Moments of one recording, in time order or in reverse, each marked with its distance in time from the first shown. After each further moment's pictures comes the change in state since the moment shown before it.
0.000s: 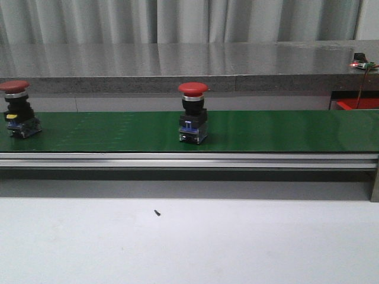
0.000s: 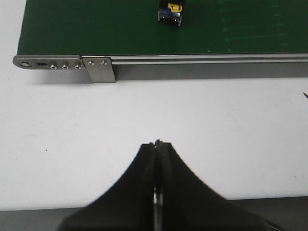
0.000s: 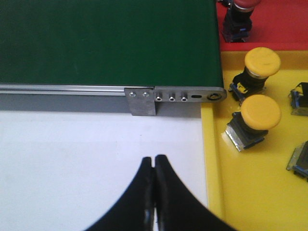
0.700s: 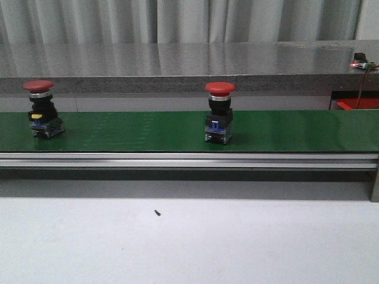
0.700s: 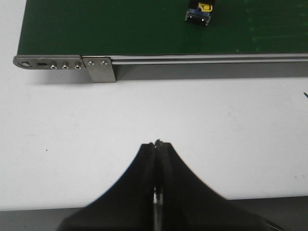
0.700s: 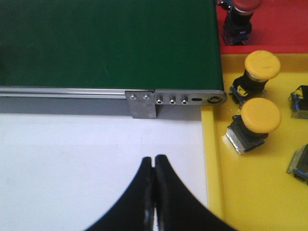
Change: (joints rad) left arm 0.000 0.000 0.000 0.000 0.000 0.002; right arm 0.000 0.000 -0.008 0.000 -0.005 0.000
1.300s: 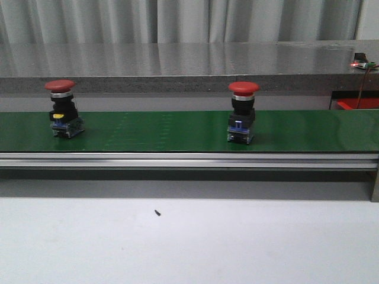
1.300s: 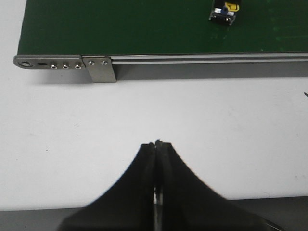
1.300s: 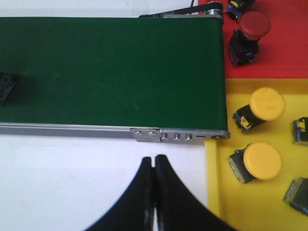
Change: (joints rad) left arm 0.000 0.000 0.000 0.000 0.000 0.001; right arm 0.001 0.367 -0.367 0.009 0.147 -0.003
